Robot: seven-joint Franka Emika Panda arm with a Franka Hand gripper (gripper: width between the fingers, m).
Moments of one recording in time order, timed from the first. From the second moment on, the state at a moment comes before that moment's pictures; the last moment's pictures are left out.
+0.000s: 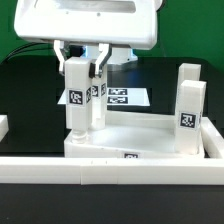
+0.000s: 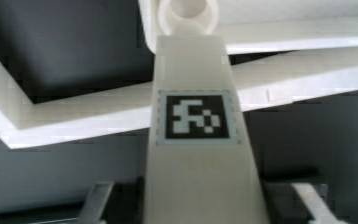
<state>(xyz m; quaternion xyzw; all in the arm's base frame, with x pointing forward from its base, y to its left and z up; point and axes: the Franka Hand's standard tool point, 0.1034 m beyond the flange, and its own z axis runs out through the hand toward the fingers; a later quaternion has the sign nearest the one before) 0.605 -0.064 0.133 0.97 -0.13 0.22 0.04</state>
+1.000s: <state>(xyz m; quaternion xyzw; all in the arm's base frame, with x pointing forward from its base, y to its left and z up) 0.596 -0.062 0.130 0.96 -0.16 0.21 0.02</state>
